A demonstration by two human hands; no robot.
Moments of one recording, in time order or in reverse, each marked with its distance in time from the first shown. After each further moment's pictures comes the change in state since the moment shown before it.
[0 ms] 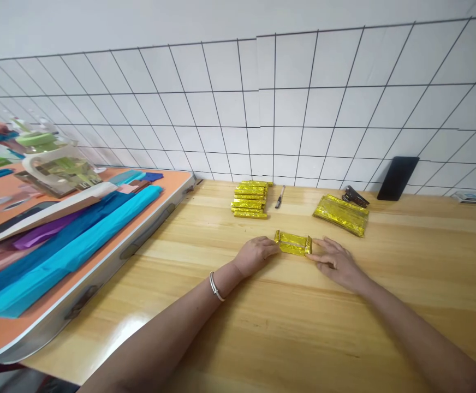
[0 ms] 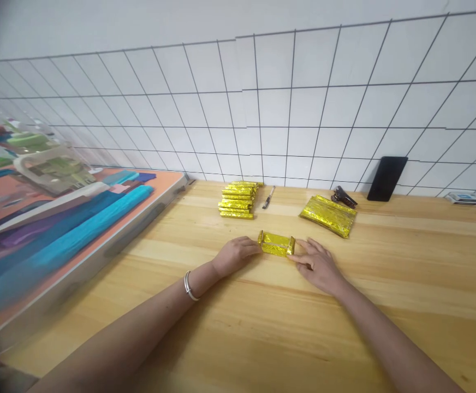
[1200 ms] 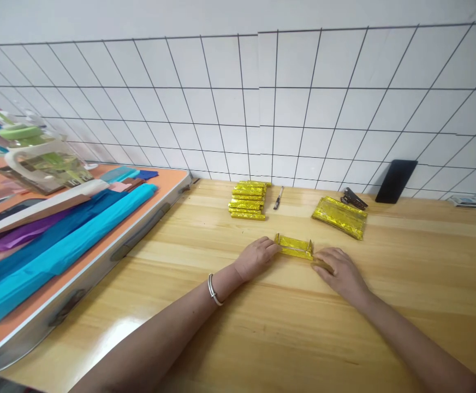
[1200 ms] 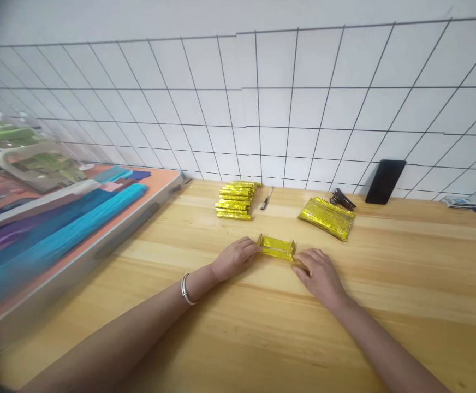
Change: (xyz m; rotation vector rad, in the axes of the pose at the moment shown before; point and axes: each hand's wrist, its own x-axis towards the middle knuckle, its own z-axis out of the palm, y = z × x) left_hand 0.007 0.004 0.010 0.037 0.082 0.013; right_hand -0.008 -0.008 0.003 0.016 0.304 -0.103
